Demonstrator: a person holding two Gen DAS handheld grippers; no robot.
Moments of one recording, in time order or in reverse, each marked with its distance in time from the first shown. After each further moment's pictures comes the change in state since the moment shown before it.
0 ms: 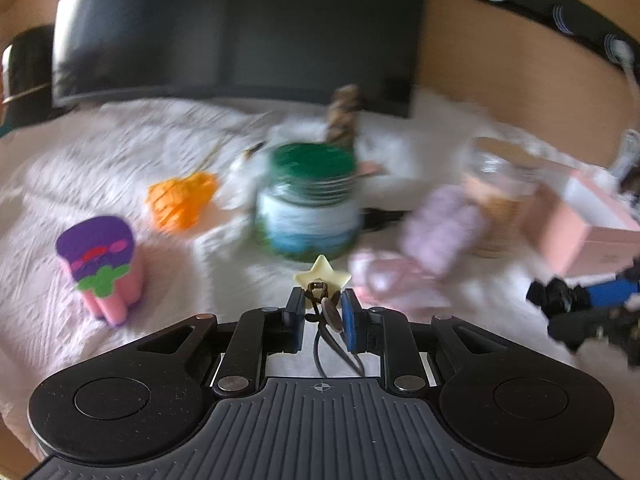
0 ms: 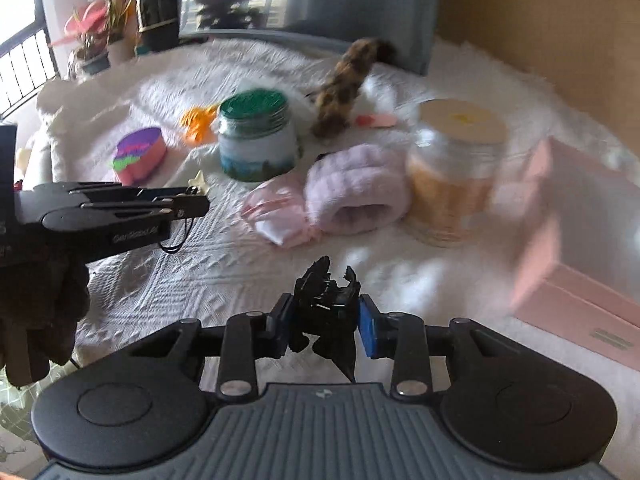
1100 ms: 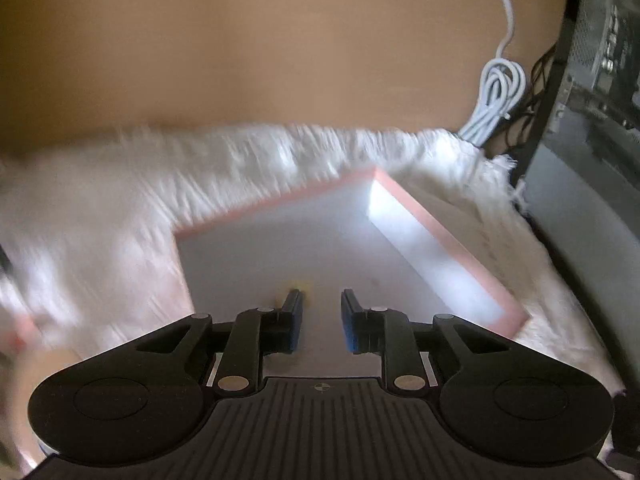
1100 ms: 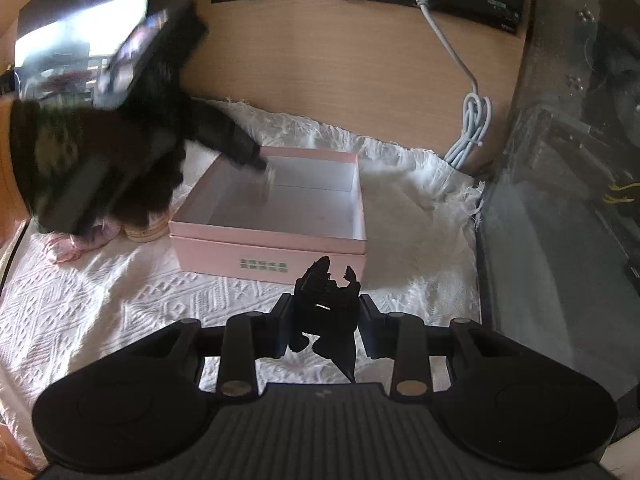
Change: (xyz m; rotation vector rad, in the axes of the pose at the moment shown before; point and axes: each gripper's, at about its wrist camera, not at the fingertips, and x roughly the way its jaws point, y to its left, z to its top) left arm 0.148 -0.286 0.138 0.275 0.226 -0.378; right arm -0.135 -0.155 -0.089 0.256 -0.147 -0.421
